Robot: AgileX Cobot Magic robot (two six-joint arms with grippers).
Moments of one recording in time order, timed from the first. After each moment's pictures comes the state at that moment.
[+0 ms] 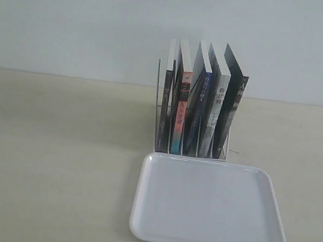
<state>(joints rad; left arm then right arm) -0.05 0.01 0.00 -0.01 0.33 0.00 0.13 0.43 -0.56 -0.01 0.34 -0.04</state>
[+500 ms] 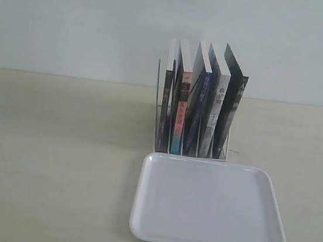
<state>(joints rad) -0.05 0.01 0.00 -0.01 0.33 0.00 0.18 0.75 -0.58 0.15 0.16 0.03</state>
